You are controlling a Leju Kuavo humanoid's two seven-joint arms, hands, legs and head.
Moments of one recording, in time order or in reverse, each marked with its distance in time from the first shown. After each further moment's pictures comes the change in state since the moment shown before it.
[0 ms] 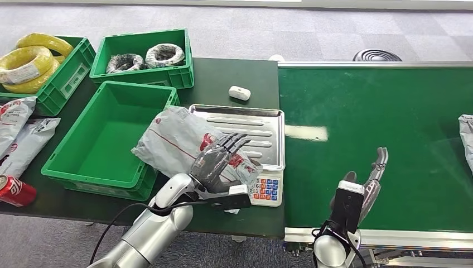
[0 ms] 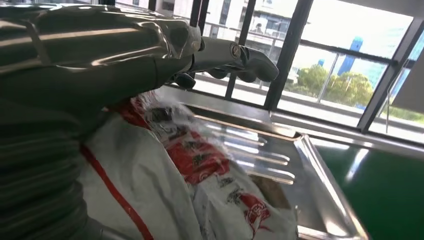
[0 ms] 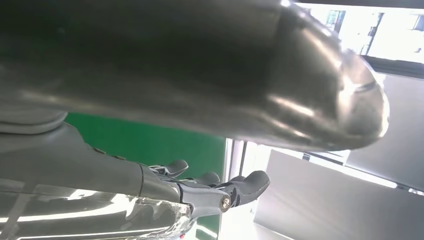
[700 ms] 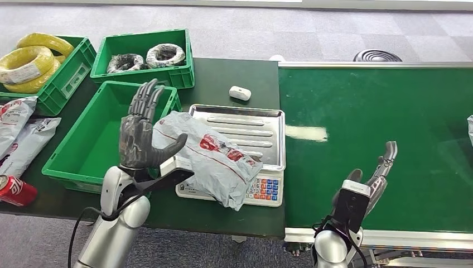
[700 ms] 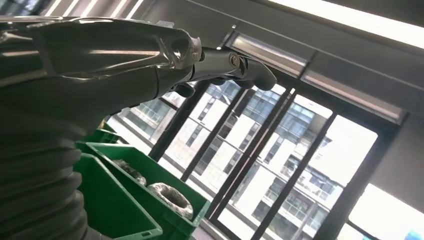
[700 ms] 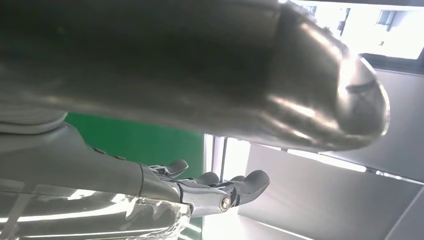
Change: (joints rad) left arm 0.148 0.076 0.246 -0.528 -0.052 0.186 0.038; right arm -0.031 0.032 -0.008 -0.031 -0.003 0.001 -0.055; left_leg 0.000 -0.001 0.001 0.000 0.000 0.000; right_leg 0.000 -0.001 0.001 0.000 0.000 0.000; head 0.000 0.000
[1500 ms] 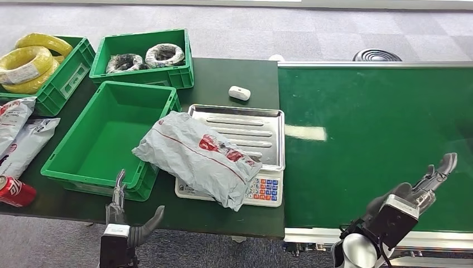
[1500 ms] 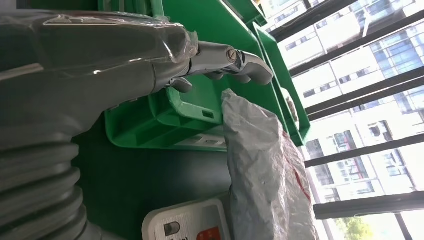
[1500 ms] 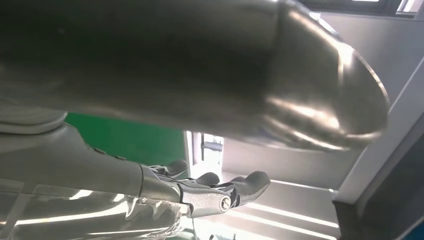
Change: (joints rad) left arm 0.520 -0.029 0.153 -0.019 0.778 0.034 -0.322; right arm 0.020 -0.025 -0.133 -0.128 -0.112 -0.001 -0.118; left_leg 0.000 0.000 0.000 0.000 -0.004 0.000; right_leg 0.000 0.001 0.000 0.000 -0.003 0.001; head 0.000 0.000
